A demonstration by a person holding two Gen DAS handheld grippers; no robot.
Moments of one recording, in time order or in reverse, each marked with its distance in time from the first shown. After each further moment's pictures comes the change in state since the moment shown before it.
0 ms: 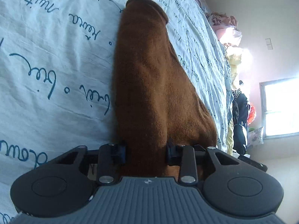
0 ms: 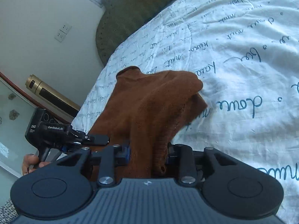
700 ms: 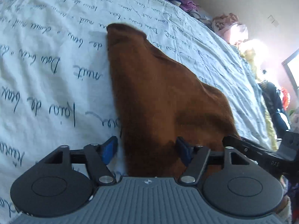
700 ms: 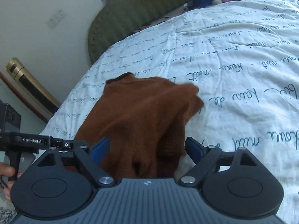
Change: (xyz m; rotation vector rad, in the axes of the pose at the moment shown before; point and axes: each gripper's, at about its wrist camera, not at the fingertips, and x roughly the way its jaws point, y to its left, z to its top) left arm -0.073 0.010 -0.011 0.244 -0.171 0.229; right arm 0.044 0.066 0.001 -0.136 -0.018 -0.158
